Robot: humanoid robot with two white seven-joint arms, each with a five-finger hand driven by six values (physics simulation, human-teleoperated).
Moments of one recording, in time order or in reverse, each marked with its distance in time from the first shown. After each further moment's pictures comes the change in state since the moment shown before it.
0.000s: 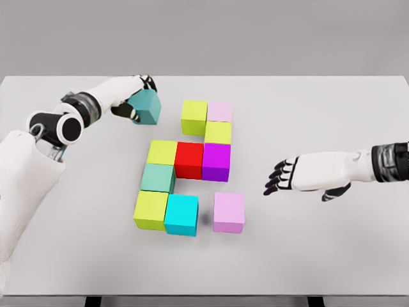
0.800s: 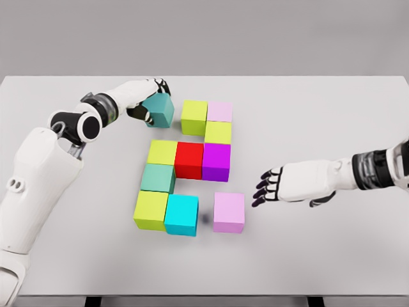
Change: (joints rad) left arm -0.028 -0.074 -0.026 0.078 -0.025 0.001 0.000; right arm -0.003 0.050 0.035 -0.036 0.067 0.000 0.000
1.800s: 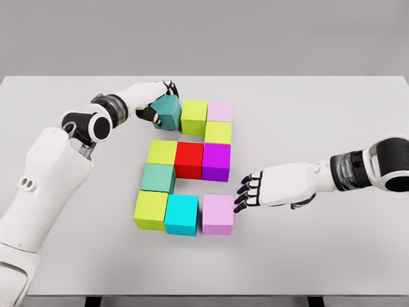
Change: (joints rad) left arm -0.009 -0.039 -0.013 0.023 -0.017 0.005 0.000; right arm -0.035 0.079 0.044 -0.003 0.008 0.000 0.000
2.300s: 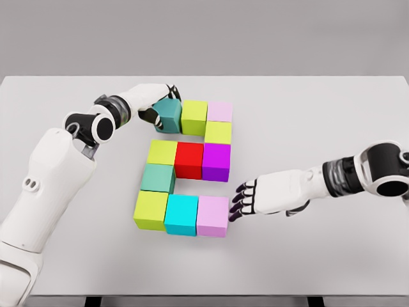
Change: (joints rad) left arm 0.002 -0.013 0.000 0.008 -0.007 0.000 0.001; right arm -0.012 0.017 0.038 -0.001 0.001 0.000 0.000
